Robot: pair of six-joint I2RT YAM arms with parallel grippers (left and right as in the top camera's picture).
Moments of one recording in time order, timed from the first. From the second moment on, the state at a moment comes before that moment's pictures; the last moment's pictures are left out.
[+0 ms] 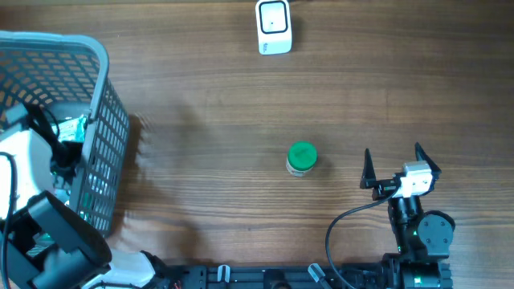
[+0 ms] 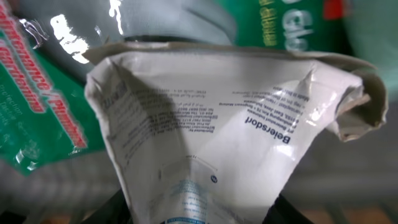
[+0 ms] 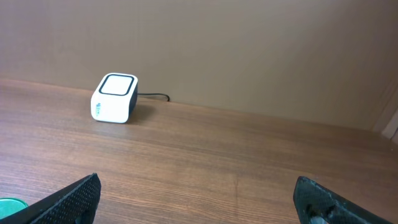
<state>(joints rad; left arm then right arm) 0.60 1.66 1.19 -1.09 -0.01 -0.81 -0.02 0.02 0.01 0.00 -0.10 -0.13</state>
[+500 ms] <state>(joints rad) 0.52 1.15 1.85 -1.45 0.27 -0.81 -0.02 0.02 0.01 0.00 -0.10 -0.13</state>
